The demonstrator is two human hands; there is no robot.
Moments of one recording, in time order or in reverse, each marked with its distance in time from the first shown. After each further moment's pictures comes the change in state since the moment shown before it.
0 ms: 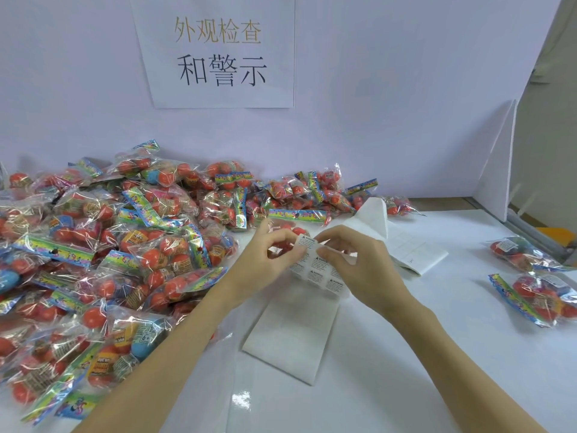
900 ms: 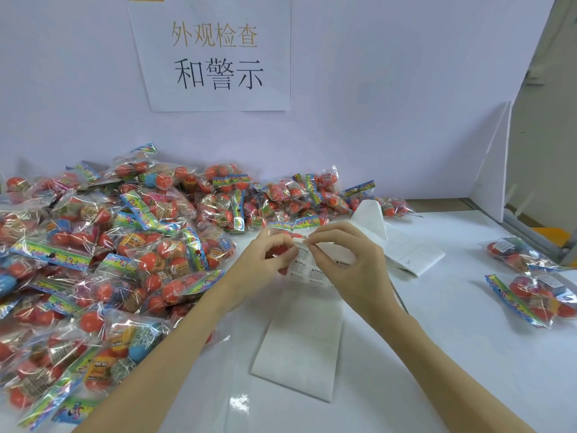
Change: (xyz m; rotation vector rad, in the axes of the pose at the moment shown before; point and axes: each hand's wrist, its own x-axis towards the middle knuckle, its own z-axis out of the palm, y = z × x) left_hand -0.001 0.005 -0.002 -0.024 -0.088 -0.057; right_hand -0.005 -0.015 0.011 0.069 0.218 -0.236
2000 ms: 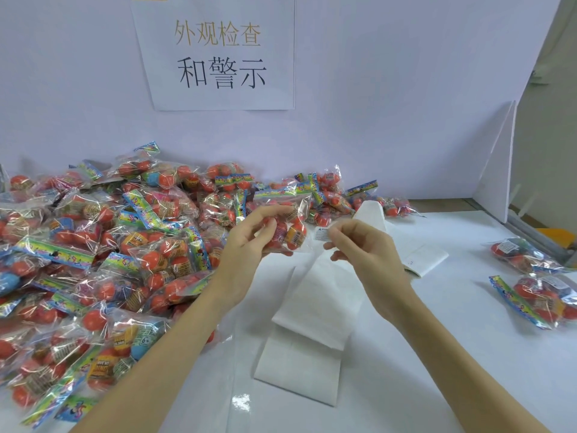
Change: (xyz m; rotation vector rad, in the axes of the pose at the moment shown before) left_hand 0.006 -0.009 -0.010 -0.374 0.201 0.172; right_hand 0.010 -0.001 -0.011 0.466 -0.019 0.543
